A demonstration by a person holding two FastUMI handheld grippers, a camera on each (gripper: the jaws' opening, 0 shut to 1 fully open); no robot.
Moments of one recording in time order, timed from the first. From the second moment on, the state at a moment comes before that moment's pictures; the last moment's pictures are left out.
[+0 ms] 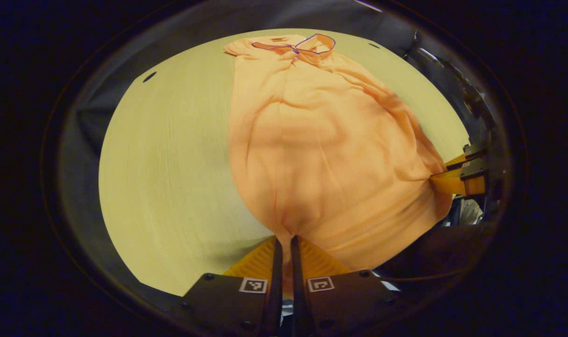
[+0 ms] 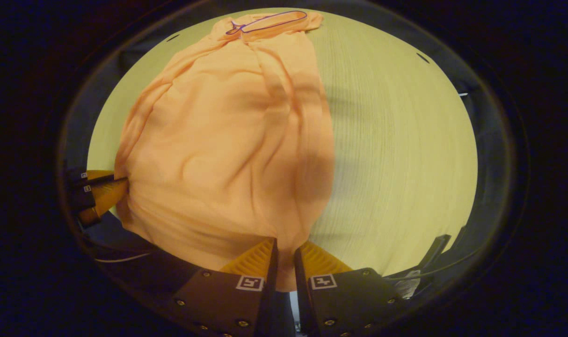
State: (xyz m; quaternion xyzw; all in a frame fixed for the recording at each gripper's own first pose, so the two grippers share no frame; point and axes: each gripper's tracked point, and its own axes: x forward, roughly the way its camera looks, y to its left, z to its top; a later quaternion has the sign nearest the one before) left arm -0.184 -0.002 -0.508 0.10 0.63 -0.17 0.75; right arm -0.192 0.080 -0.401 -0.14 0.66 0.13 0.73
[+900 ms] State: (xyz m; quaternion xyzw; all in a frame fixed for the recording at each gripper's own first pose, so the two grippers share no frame) left arm -0.177 0.001 -0.501 0.10 0.62 -0.16 0.76; right arm -0.188 0.080 -0.394 -0.14 0.65 0.14 0.73
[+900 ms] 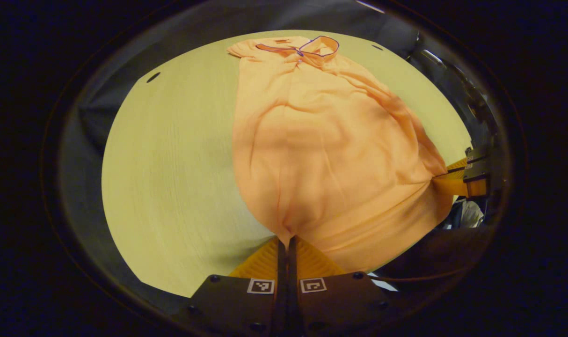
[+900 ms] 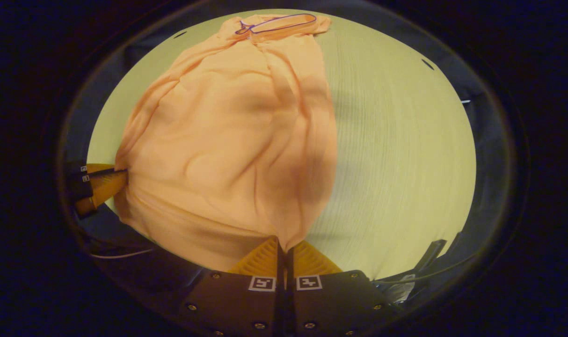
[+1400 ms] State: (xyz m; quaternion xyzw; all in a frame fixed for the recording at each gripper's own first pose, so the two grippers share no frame) left arm -0.116 -0.011 -0.455 -0.04 0.60 -0.10 0.80; right arm -0.142 0.087 -0.344 -0.09 0.61 0.12 0.78
